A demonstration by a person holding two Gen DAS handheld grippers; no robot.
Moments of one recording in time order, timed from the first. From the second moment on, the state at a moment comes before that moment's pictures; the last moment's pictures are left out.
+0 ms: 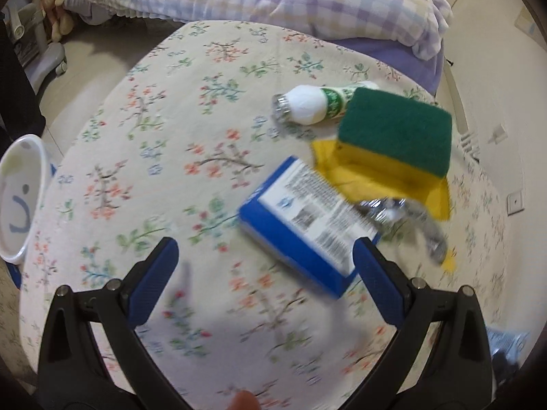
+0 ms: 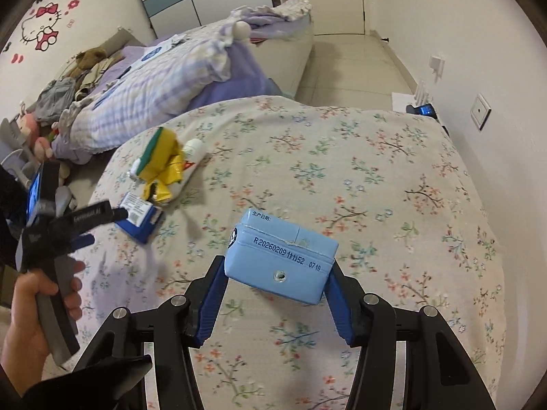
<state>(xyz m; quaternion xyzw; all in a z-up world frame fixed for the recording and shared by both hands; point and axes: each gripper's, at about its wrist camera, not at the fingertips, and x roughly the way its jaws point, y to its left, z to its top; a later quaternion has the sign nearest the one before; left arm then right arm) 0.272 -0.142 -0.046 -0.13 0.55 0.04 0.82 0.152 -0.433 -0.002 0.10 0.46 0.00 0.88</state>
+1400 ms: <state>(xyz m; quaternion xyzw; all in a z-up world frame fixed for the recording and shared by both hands) 0.183 -0.104 -0.038 -0.03 0.55 -0.08 0.83 0.129 -0.392 0.020 0.07 0.45 0.02 0.89</state>
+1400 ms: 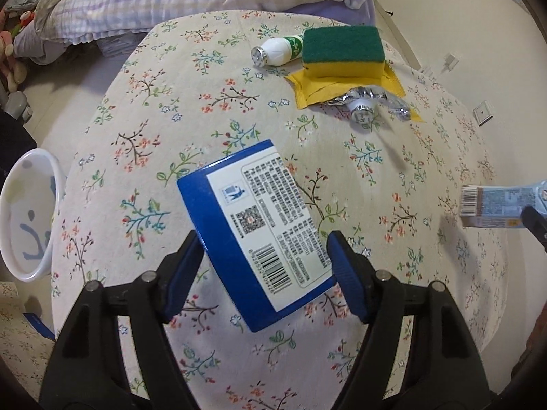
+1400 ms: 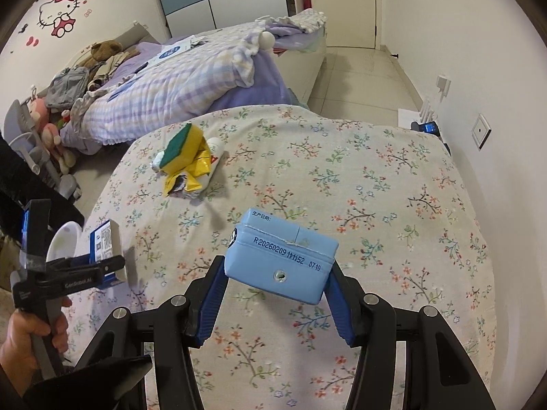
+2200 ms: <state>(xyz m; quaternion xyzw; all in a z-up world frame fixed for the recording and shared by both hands) 0.164 0.022 -0.012 -0.03 0.52 -0.01 0.85 0.169 -0.234 0.029 0.04 0.44 0.12 0.89</state>
